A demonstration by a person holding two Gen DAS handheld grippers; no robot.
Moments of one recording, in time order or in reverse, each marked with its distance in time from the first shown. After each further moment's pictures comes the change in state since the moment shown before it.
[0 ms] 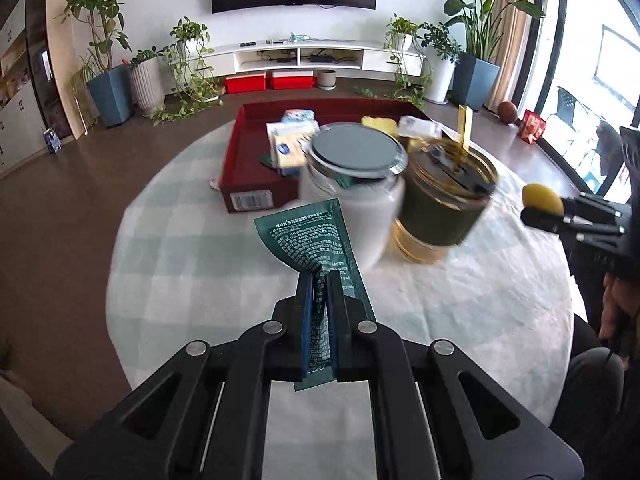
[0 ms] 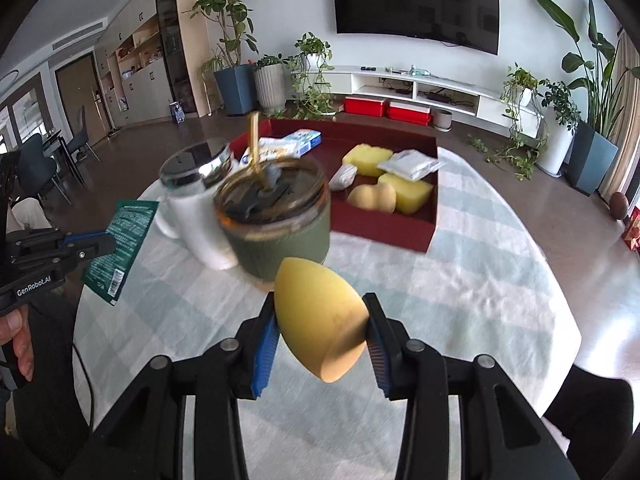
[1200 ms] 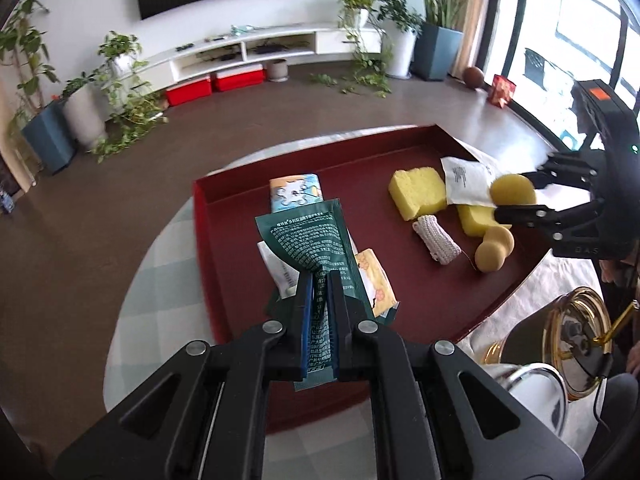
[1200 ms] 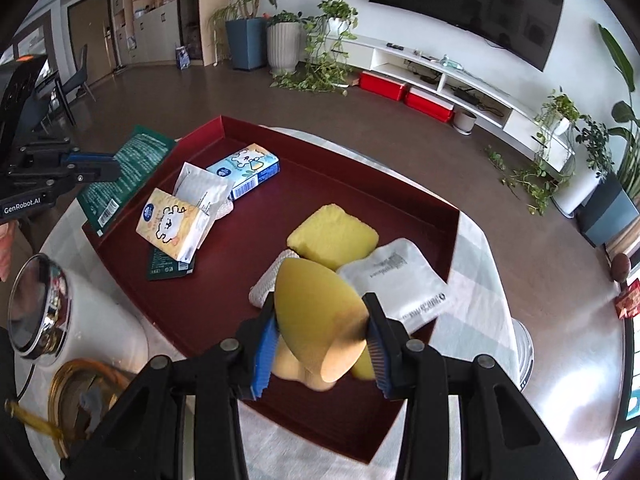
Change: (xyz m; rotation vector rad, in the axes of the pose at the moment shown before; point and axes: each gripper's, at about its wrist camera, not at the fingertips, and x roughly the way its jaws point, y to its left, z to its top) left arm 0.158 0.043 0.171 0.207 0.091 -0.145; right arm 0.149 -0.043 0.150 -0.196 0.179 -0.008
